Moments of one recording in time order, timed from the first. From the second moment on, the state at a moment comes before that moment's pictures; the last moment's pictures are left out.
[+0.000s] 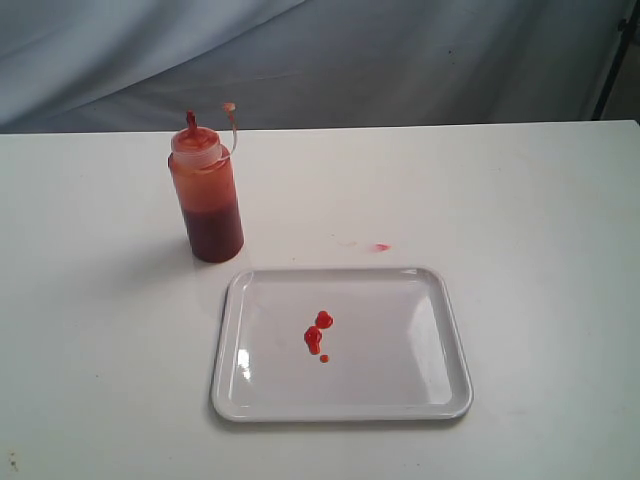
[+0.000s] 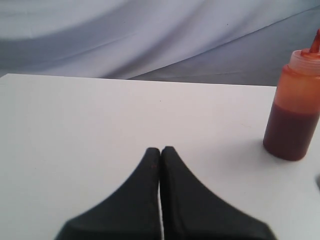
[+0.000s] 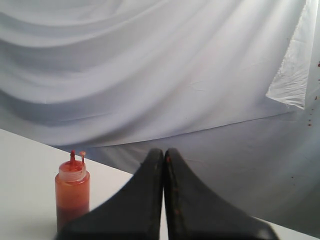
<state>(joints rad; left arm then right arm) 0.08 0.00 0.00 0.13 0.28 -0.15 0.45 0.56 -0.55 0.18 0.03 -0.27</state>
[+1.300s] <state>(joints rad) 0.08 0.00 0.00 0.13 0.28 -0.15 0.36 0.38 -0.54 0.18 0.03 -0.27</state>
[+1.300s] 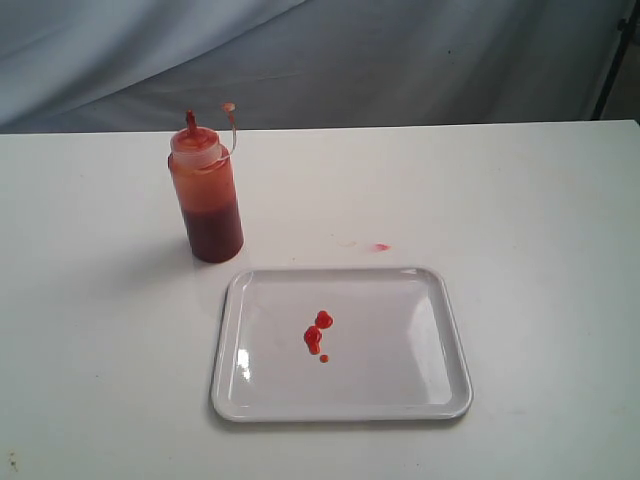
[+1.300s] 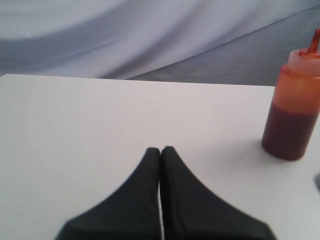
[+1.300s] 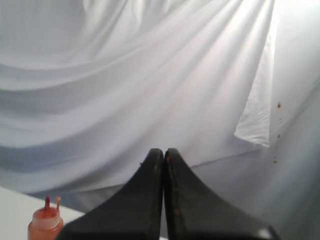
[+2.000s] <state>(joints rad) 0.08 0.00 0.00 0.14 0.29 -0.15 0.15 0.00 -0.54 0.18 0.00 -0.27</state>
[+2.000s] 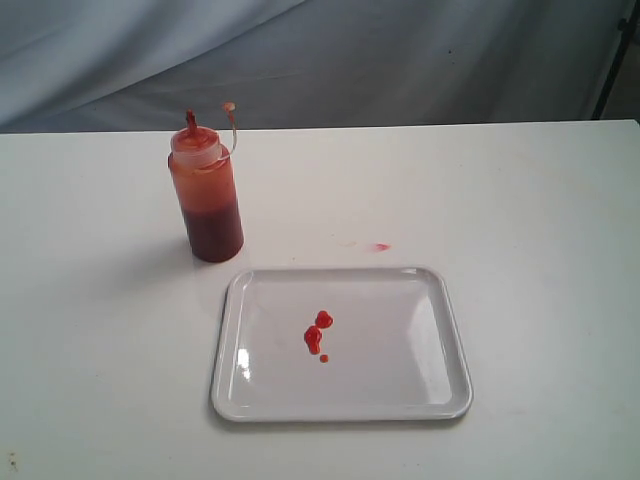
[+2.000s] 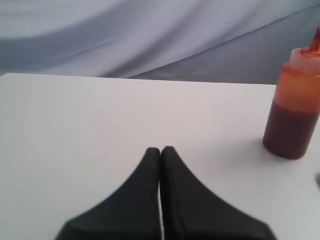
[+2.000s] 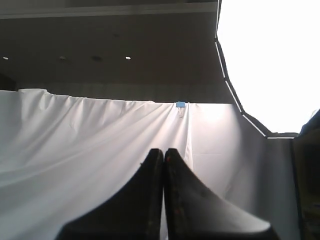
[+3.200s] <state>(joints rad) 0.08 0.00 0.00 0.14 0.29 -0.15 0.15 0.00 -0.09 0.08 -0.03 -0.27</state>
